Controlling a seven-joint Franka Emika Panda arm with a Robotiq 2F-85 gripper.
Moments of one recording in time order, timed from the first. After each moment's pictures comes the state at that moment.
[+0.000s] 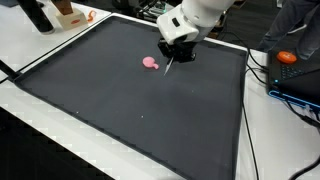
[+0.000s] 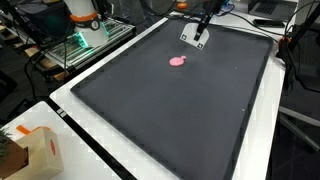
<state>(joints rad) 0.36 0.53 0.06 -1.73 -0.30 1.95 0.39</state>
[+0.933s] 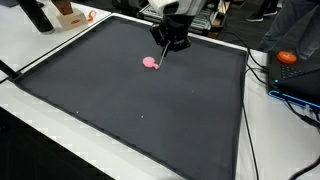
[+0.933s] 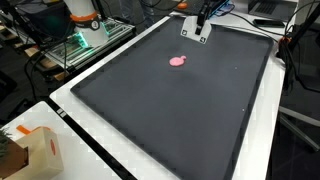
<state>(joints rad) 0.31 0.37 0.06 -1.87 -0.30 2.07 0.36</state>
